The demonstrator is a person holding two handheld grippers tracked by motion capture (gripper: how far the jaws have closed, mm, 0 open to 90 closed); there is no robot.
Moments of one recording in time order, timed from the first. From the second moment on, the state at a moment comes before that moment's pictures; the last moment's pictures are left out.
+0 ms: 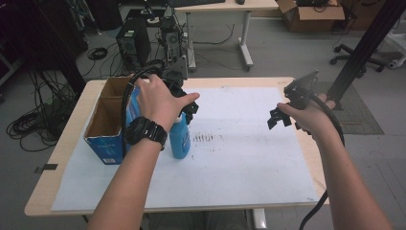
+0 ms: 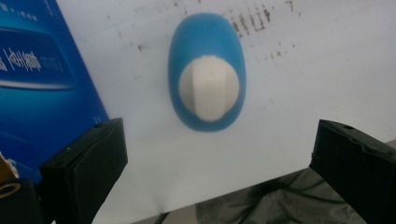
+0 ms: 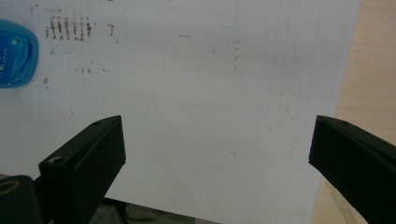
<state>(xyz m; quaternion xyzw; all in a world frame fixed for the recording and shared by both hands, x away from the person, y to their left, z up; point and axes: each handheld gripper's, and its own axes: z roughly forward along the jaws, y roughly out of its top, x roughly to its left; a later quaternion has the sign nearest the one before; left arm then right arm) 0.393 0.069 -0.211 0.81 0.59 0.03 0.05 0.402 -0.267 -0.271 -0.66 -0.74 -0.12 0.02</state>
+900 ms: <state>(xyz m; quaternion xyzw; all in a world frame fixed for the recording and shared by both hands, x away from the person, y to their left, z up) 0.413 0.063 -0.225 0.81 0.59 0.03 0.03 0.407 -0.272 -0.279 -0.66 -0.74 -0.12 0.02</state>
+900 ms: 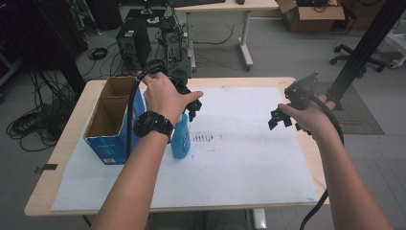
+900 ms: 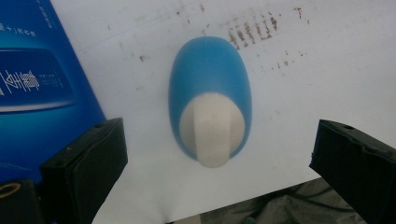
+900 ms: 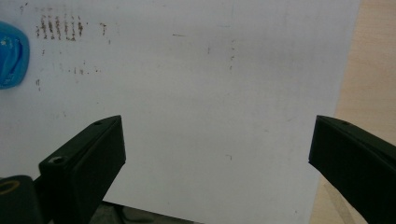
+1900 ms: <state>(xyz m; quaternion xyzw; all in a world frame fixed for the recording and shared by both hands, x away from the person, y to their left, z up) 0.422 0.061 -0.259 0.80 0.60 0.02 0.01 0.408 -0.278 -0.296 -0.66 -0.74 -0.12 0.03</state>
